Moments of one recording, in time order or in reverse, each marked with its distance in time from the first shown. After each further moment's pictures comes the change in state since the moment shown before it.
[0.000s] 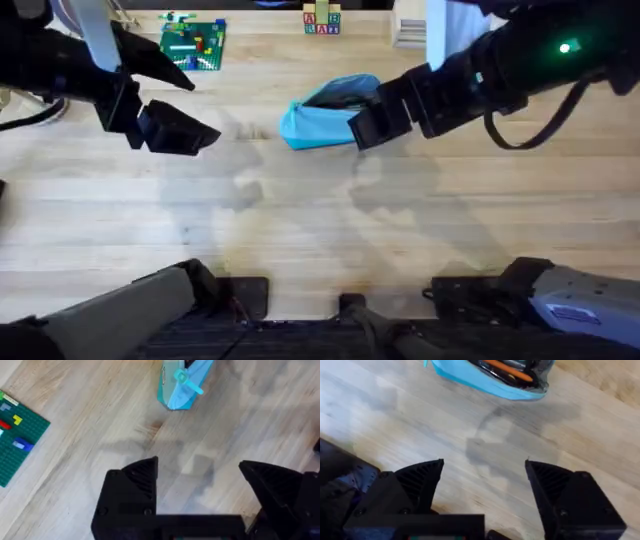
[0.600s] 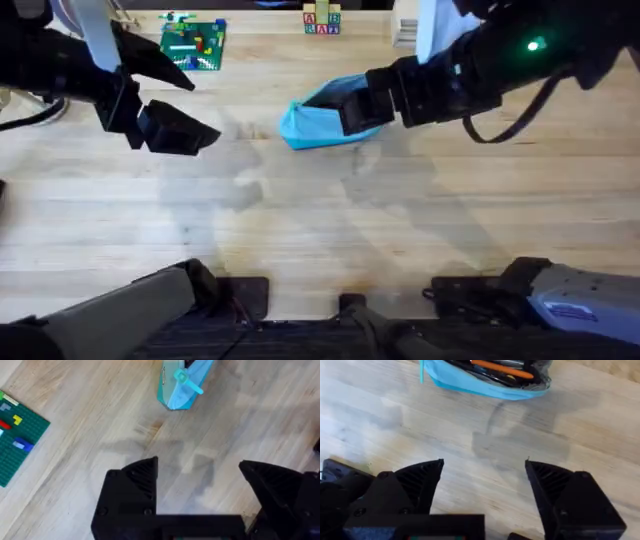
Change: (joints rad) left arm 0.000 0.000 0.000 0.000 0.000 0.000; right arm 0.002 0.042 0.000 0.037 0.000 0.167
